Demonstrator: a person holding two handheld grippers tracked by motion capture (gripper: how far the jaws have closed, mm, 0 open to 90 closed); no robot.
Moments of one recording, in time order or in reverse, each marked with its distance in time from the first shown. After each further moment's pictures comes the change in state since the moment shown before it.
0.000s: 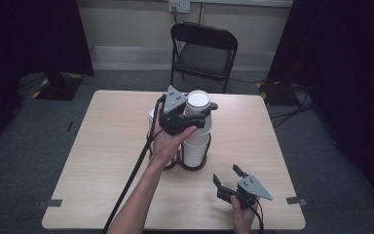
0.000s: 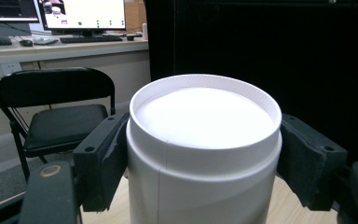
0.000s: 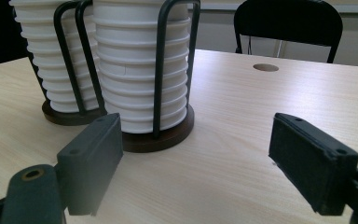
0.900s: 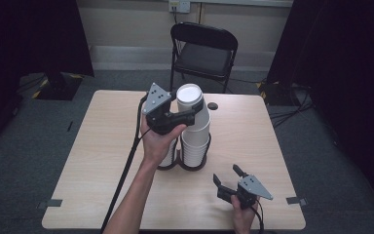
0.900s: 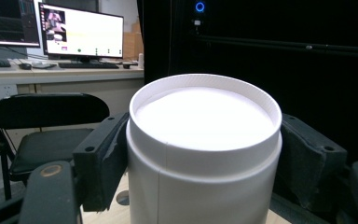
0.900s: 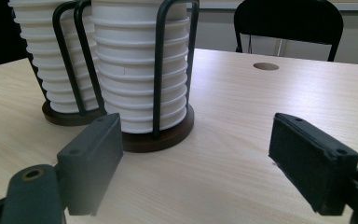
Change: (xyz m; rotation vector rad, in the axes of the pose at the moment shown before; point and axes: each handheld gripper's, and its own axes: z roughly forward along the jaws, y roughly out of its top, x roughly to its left) left arm 0.009 0.013 -0.034 -0.133 -0.031 -0.052; right arm -0.001 0.000 0.000 0.002 0.000 0.010
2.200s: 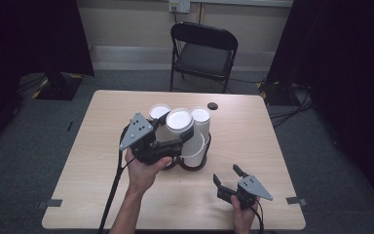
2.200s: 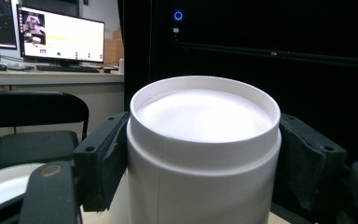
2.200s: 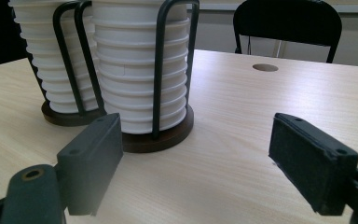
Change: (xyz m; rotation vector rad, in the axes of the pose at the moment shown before) left arm -0.021 -0.030 -0.063 -0.021 -0.073 -0.024; right arm 0.001 0.000 0.000 -0.005 -0.002 -0.009
